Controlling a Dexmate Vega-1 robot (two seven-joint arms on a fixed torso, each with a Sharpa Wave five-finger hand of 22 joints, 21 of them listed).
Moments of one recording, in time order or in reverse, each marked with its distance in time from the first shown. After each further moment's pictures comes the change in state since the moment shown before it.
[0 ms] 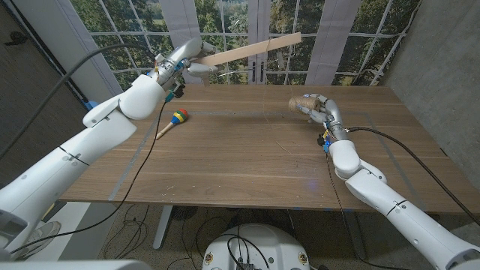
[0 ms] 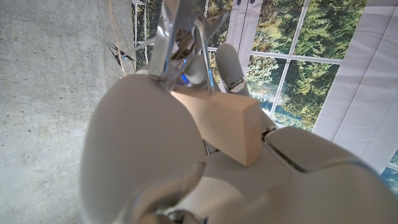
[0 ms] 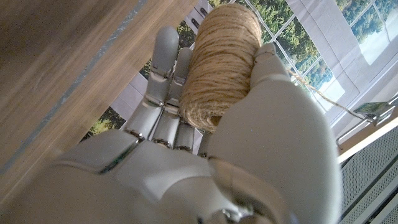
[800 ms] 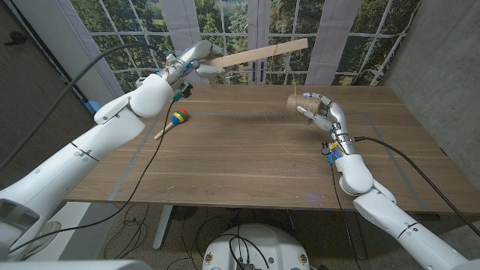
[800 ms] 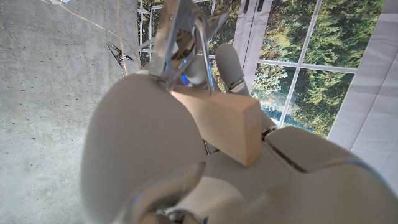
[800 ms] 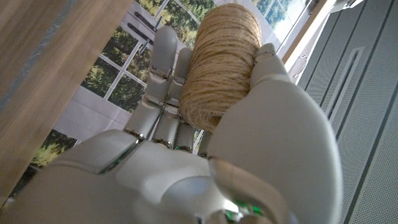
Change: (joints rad) left arm -0.069 -0.028 0.081 0.014 0.023 0.027 -0.028; left_hand 0.002 0.003 0.000 0.000 0.000 0.000 0.000 0.000 0.000 0.009 0.001 -0.008 0.003 0.000 0.000 0.000 0.002 0.000 0.000 0.000 0.000; right arm -0.116 -0.015 0.055 -0.023 0.069 0.440 0.169; right_hand 0.000 0.000 0.000 0.000 0.003 0.002 0.002 -0.016 0.050 0.002 0.002 0.000 0.001 0.000 0.000 0.017 0.000 0.000 0.000 0.031 -0.005
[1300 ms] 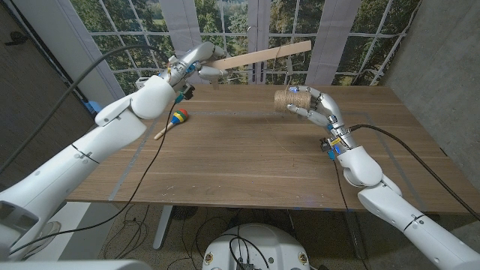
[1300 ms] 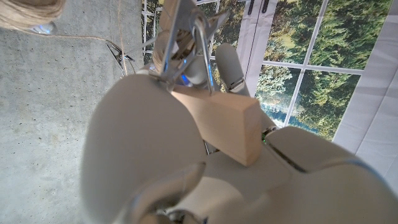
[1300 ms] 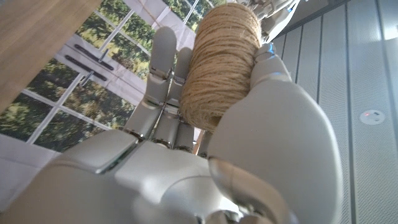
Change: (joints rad) left arm 0.023 0.009 -0.007 -0.033 0.001 0.007 0.003; left_hand 0.001 0.001 0.000 0.000 0.000 0.000 0.000 0.000 0.002 0.000 0.000 0.000 0.005 0.000 0.000 0.000 -0.002 0.000 0.000 0.000 0.000; right arm 0.031 -0.047 -0.006 -0.022 0.072 0.110 0.237; right_hand 0.000 0.000 0.000 0.000 0.000 0.005 0.005 -0.004 0.001 0.007 0.007 0.000 0.000 0.000 0.000 0.015 0.000 0.004 -0.004 0.018 -0.002
